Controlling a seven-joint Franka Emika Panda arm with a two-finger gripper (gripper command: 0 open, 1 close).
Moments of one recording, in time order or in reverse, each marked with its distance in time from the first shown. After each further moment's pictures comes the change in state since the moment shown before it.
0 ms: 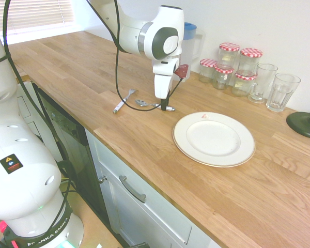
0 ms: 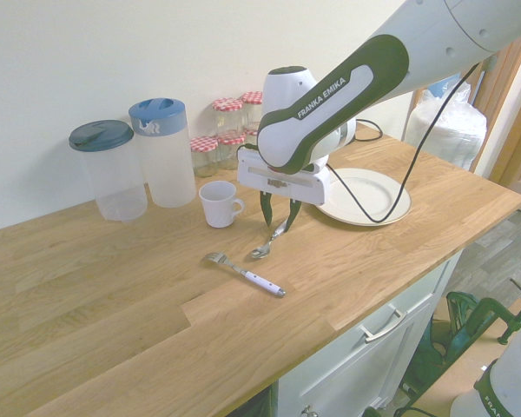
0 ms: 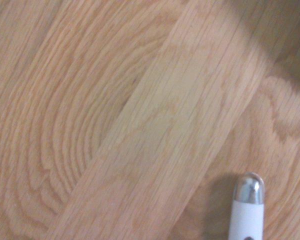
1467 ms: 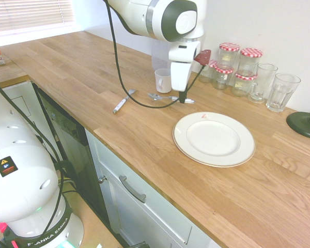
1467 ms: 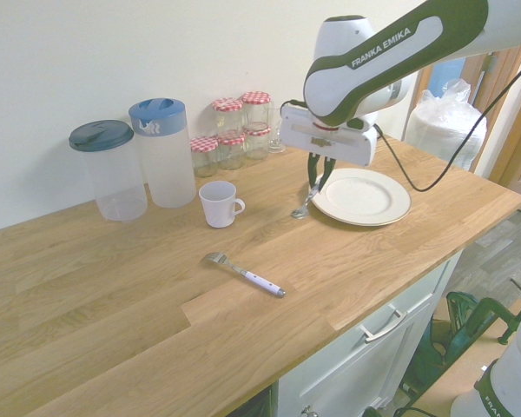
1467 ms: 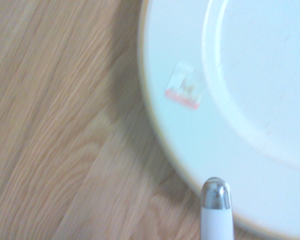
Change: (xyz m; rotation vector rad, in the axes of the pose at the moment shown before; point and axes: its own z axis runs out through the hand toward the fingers) arm 0.118 -0.005 -0.079 0.059 0.011 0.061
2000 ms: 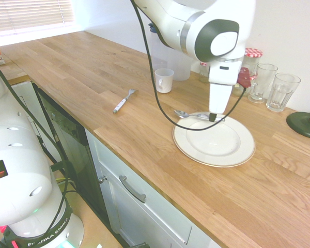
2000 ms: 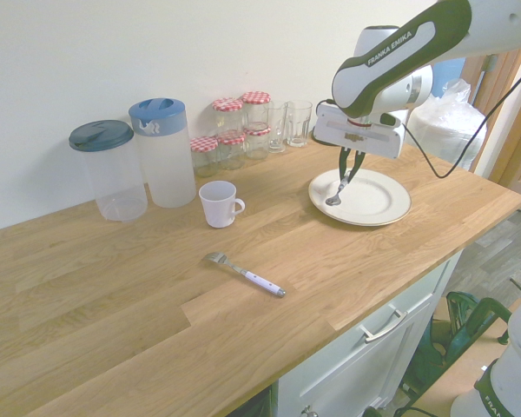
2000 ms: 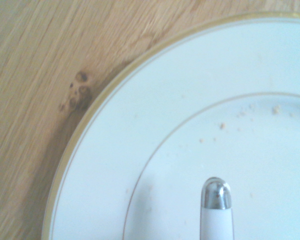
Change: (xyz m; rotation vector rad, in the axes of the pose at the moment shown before) arm 0.096 -0.052 0.041 -0.012 -0.016 -0.003
